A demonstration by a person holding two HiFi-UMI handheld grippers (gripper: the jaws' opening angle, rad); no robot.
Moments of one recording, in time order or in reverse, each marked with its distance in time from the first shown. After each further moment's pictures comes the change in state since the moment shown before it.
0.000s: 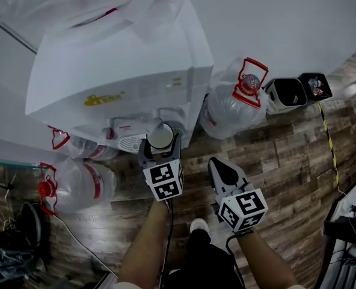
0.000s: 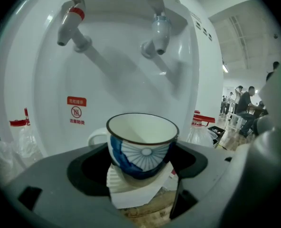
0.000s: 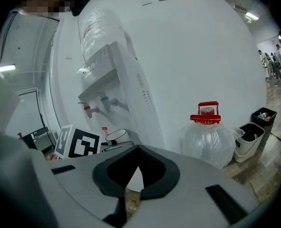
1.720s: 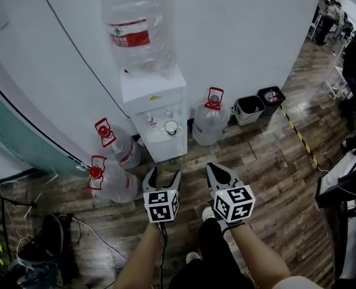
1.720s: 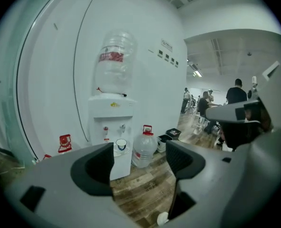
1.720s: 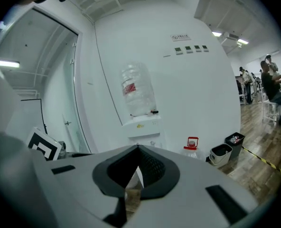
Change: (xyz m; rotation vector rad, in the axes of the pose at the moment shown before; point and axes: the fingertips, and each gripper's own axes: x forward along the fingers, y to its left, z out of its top) left arm -0.460 -0.042 0.133 0.108 0.057 -0.253; right arm -0.336 0.245 0.132 -0.018 -0.152 -0.121
